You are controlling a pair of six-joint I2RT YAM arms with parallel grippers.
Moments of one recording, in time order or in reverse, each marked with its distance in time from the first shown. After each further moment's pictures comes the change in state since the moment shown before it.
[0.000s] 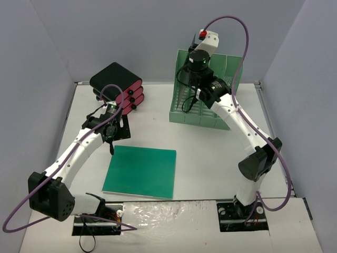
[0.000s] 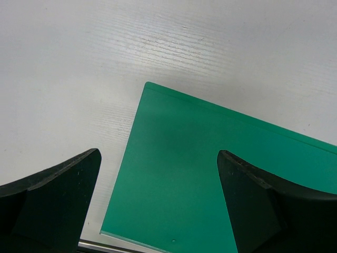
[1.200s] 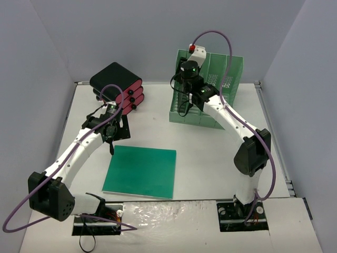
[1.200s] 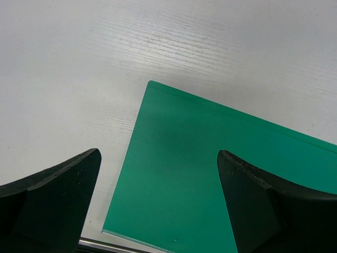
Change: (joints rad) left arm 0.000 -0.001 0.001 -0.009 -0.009 -0.002; right arm -0.019 0.083 -0.158 0.070 -0.133 0.062
